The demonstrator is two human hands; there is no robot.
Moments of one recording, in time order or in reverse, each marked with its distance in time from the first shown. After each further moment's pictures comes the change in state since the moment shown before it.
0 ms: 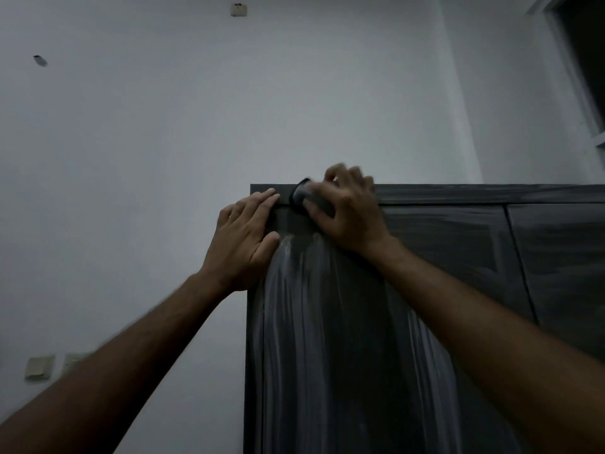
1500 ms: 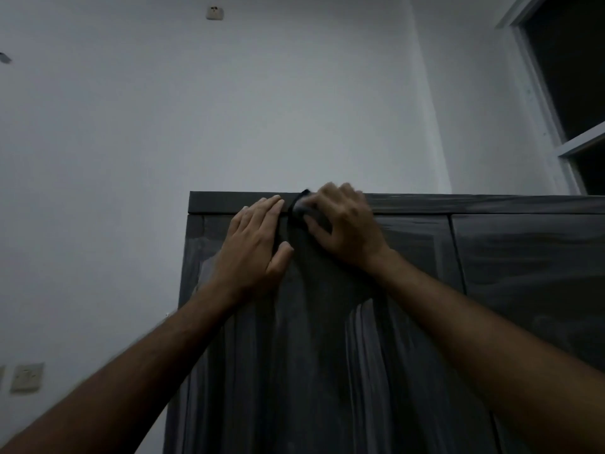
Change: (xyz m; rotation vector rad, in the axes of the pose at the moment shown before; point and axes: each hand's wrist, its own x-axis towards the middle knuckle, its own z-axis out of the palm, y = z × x) left_hand 0.039 0.093 0.054 -0.005 0.005 -0.016; right_hand -0.036 0.082 -0.038 0.008 -0.066 -0.084
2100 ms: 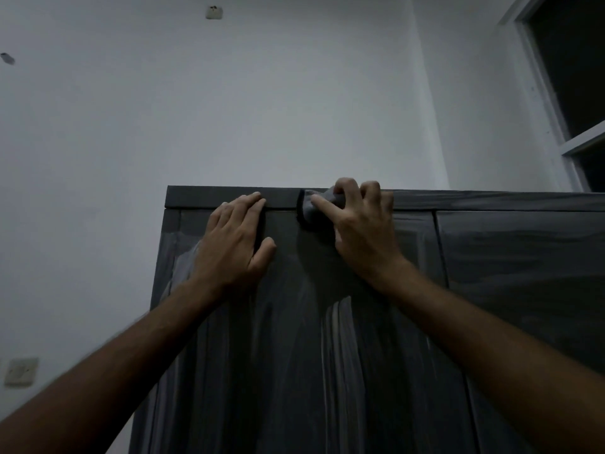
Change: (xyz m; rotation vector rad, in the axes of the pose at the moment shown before) left_hand 0.003 0.013 0.007 0.128 0.050 -0.025; right_hand -0.036 0.024 -0.030 -0.338 0.035 0.089
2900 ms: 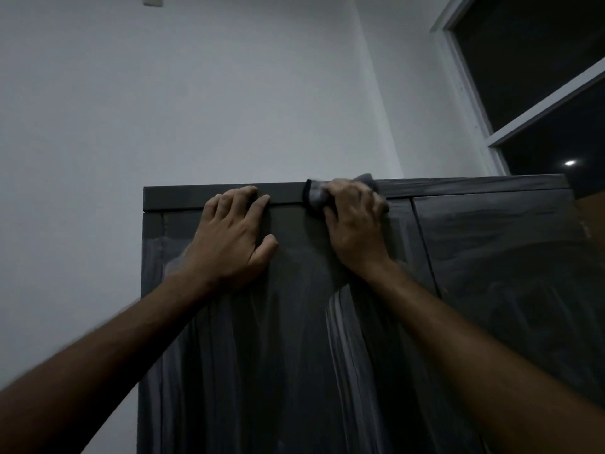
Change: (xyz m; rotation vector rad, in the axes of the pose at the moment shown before) left_hand 0.015 -0.019 0.002 0.065 -0.067 0.177; right_hand -0.017 -0.015 0.022 0.169 0.104 0.262
